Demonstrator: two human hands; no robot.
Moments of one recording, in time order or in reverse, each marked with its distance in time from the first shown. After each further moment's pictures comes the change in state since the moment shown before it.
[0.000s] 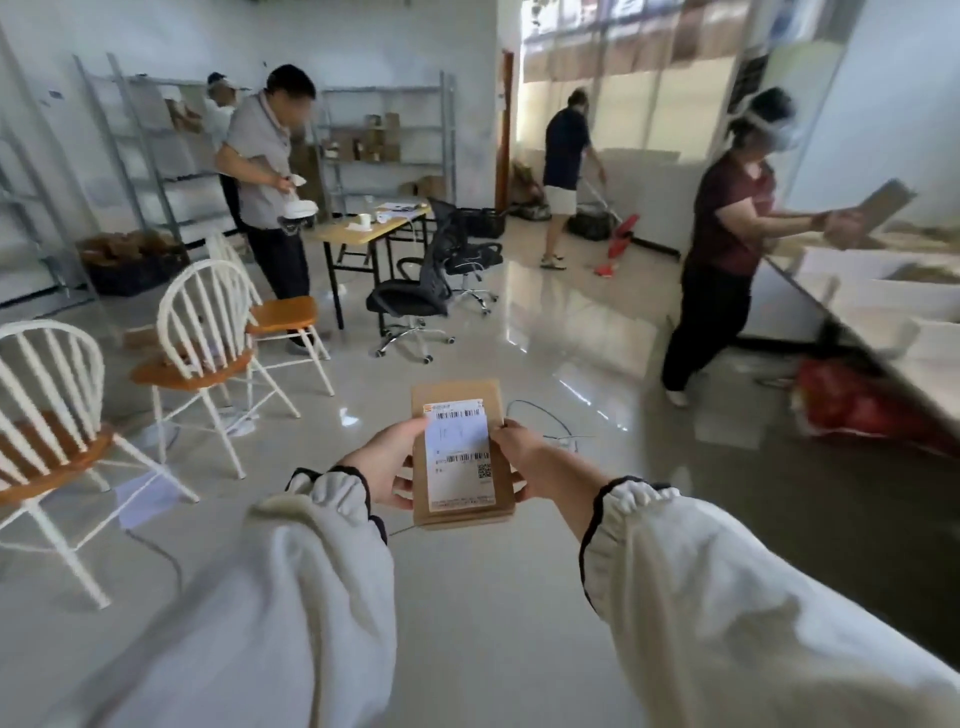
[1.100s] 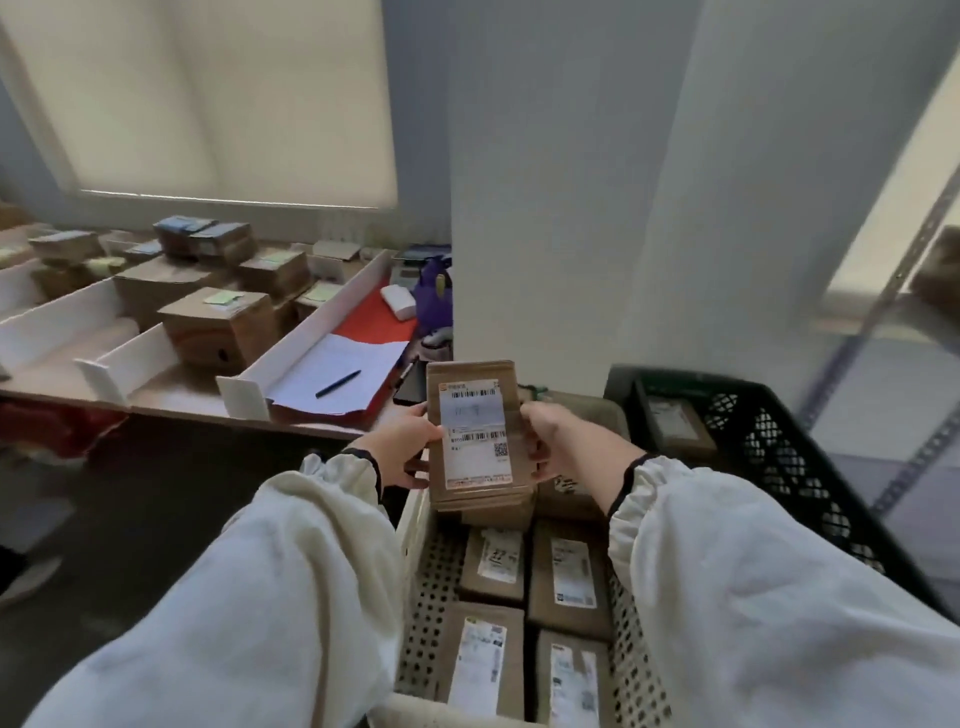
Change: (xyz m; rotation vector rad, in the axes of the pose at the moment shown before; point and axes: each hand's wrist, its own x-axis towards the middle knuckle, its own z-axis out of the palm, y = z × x) left_hand -0.280 -0.113 0.758 0.975 -1.482 0.183; right_hand -0.450 0.404 -0.443 1.017 1.398 0.435
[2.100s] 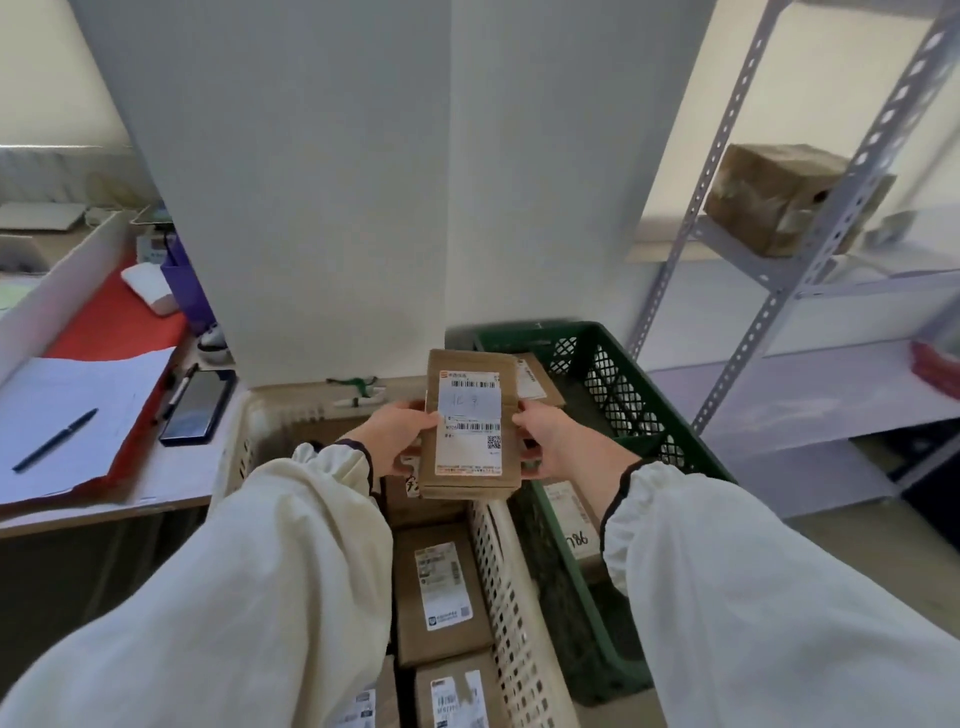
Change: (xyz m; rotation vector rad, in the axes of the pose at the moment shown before) left_hand 0.174 0.043 0.204 0.235 -0.258 0.009; right_hand 0.090 0.054 -0.206 0.321 0.306 0.124
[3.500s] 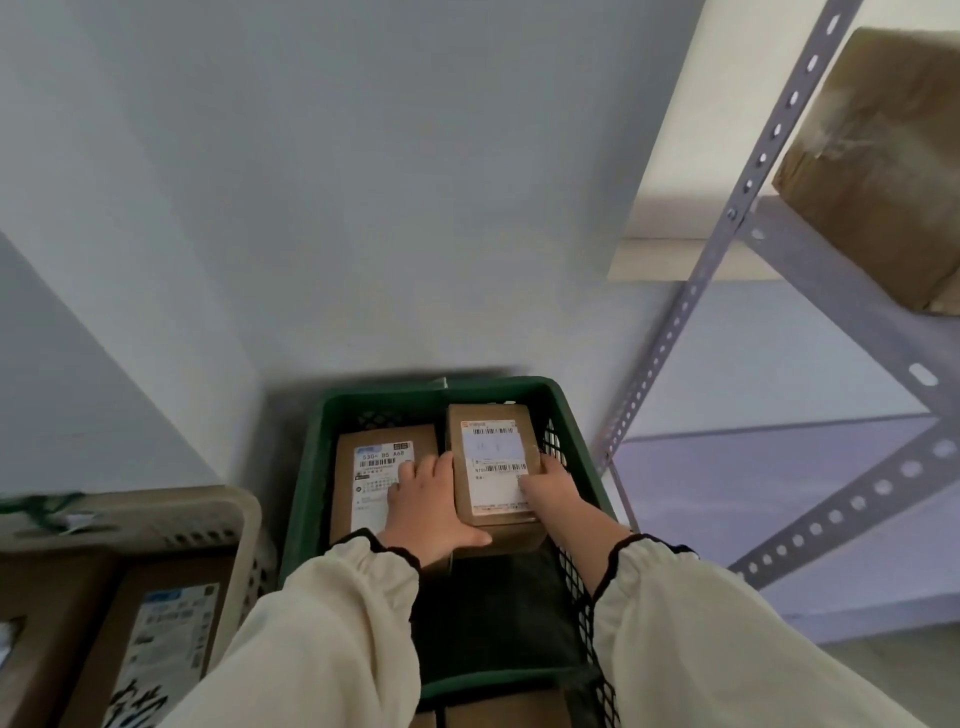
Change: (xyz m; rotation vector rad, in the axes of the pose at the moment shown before) left_hand 0.376 0.017 0.259 1.039 0.263 0.330; right_hand 0.393 -0.032 -0.233 -0.300 0.179 -0.076
